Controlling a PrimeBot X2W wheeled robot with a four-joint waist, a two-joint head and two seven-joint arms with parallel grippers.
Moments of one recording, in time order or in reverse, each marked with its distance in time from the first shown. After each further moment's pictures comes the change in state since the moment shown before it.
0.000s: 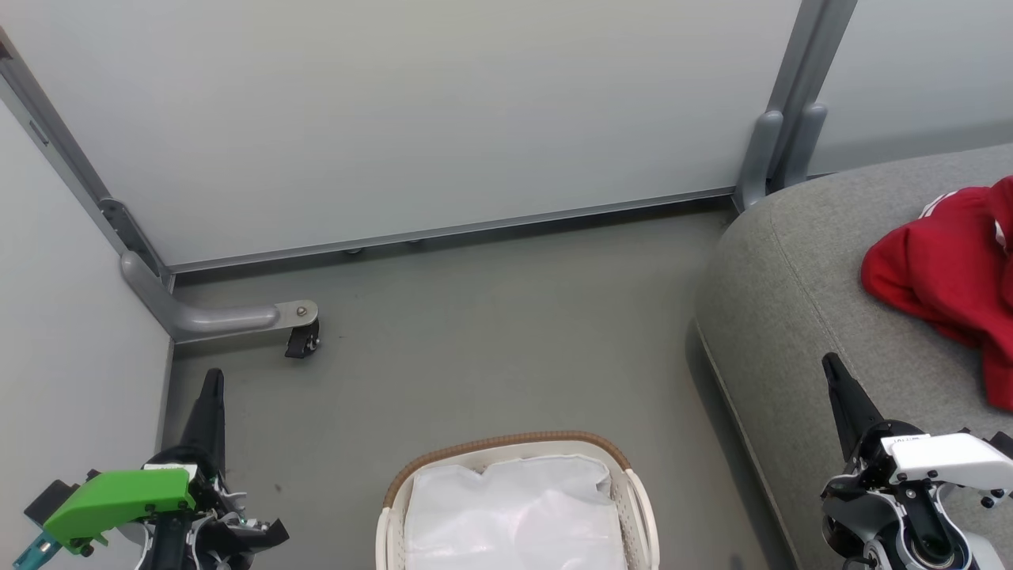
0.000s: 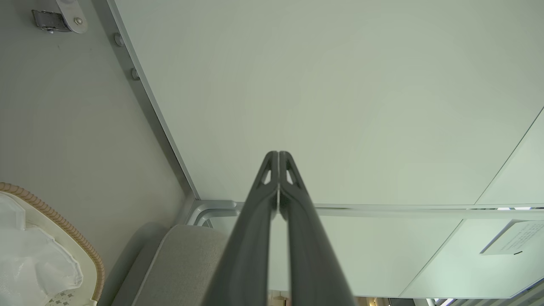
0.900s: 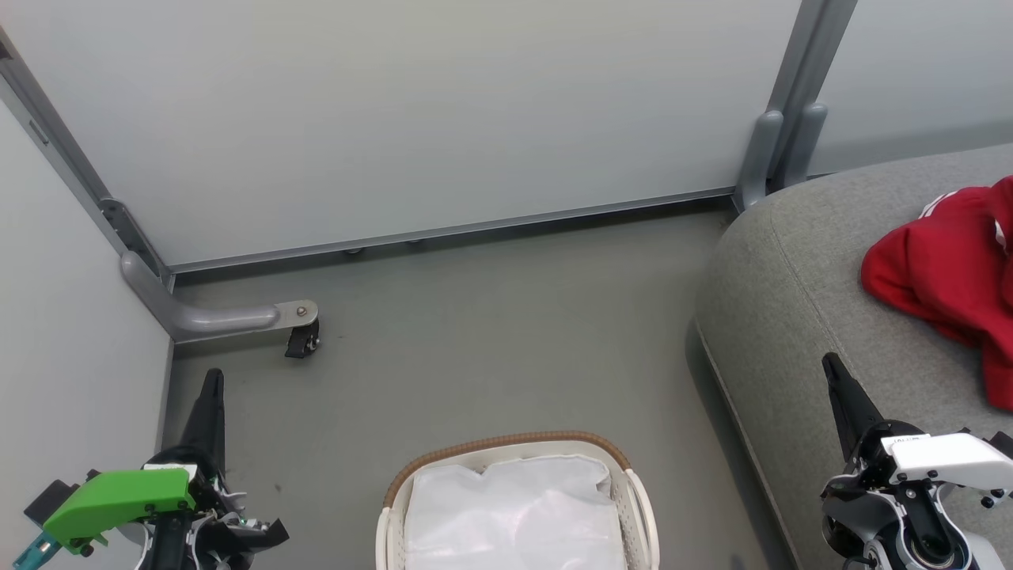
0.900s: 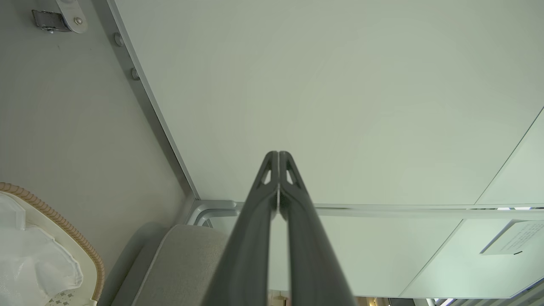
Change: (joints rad) left arm 0.000 0.000 0.000 0.000 0.000 0.000 0.001; right arm 0.000 0.000 0.000 0.000 0.000 0.000 0.000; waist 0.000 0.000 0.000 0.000
